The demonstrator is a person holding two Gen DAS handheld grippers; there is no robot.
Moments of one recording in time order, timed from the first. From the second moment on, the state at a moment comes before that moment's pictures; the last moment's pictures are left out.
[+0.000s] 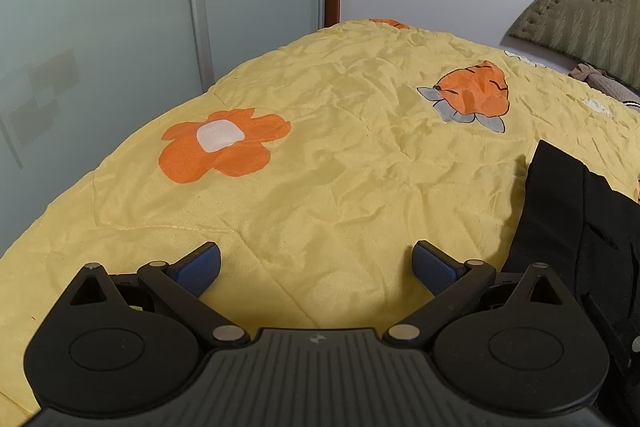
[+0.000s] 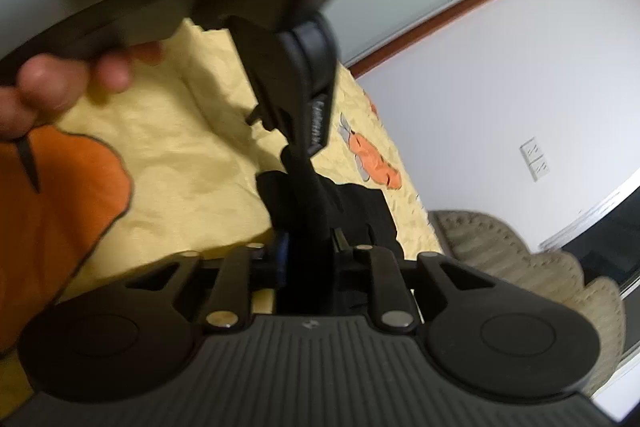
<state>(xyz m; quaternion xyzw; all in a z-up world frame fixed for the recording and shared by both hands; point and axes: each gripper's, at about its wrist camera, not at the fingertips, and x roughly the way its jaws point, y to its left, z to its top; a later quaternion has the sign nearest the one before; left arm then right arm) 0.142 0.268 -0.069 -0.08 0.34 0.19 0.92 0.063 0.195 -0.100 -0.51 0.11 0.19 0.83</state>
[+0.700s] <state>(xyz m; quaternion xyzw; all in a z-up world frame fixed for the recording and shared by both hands) 0.133 0.306 -0.057 -0.33 0.32 -0.01 0.89 0.080 0.161 -0.062 -0.35 0.14 0.23 0.90</state>
